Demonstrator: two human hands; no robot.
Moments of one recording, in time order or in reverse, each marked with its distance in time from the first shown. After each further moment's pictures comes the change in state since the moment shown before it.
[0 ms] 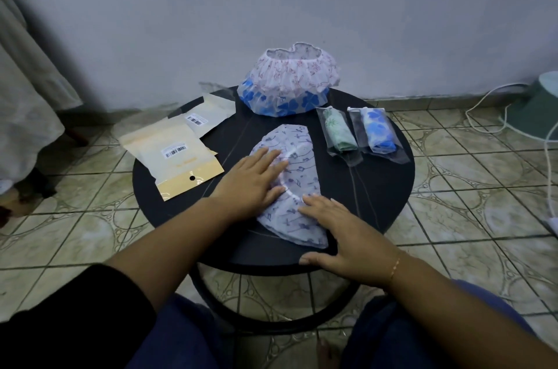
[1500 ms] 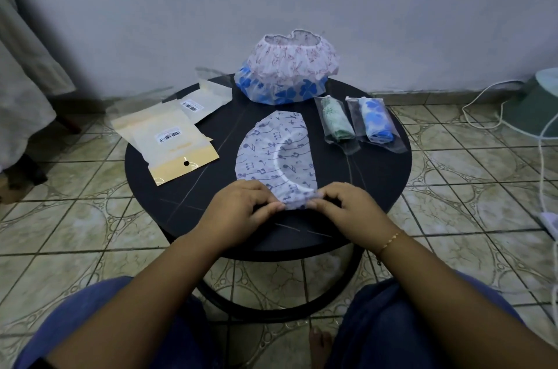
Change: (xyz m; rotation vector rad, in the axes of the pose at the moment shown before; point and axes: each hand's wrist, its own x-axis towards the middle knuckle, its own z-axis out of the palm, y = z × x) left_hand -0.062 0.040 -0.001 -0.470 0.188 -0.110; right_hand 0.011 0.006 -0.006 0.265 0.189 0.269
